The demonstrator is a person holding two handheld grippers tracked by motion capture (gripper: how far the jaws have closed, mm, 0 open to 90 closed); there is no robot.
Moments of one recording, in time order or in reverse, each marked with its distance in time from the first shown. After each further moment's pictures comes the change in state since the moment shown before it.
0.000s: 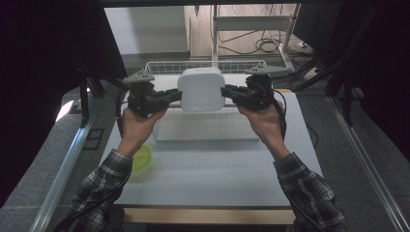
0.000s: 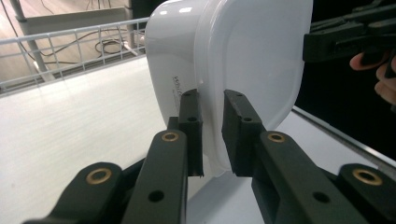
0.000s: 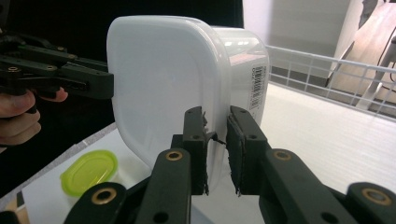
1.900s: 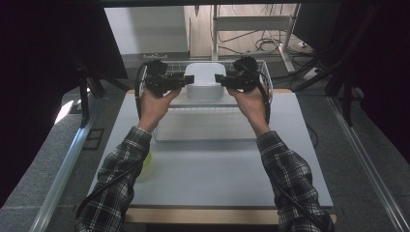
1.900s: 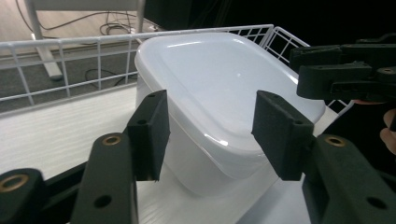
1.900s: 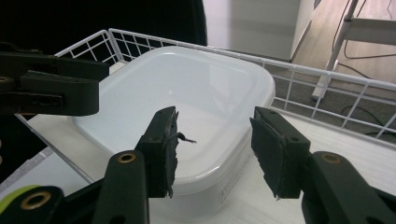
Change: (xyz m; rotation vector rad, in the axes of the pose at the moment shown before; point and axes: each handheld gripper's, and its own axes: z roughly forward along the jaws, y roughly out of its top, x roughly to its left) left arm 0.046 0.026 0.069 0.026 0.043 -0.135; right arm -0.037 0.020 0.065 0.061 -0.158 0.055
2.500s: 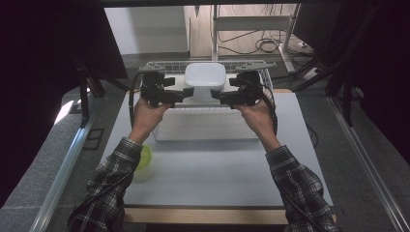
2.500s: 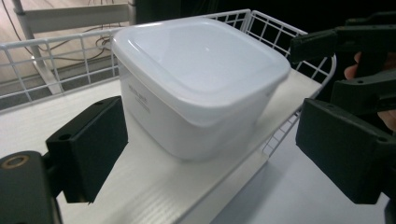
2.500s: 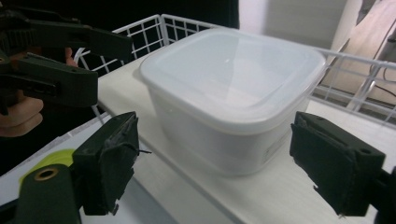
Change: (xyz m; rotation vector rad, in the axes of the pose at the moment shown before) left arm -0.015 -0.024 -0.024 -0.011 -0.038 0.136; right arm 0.011 -0.027 -0.023 -0.030 0.135 -0.099
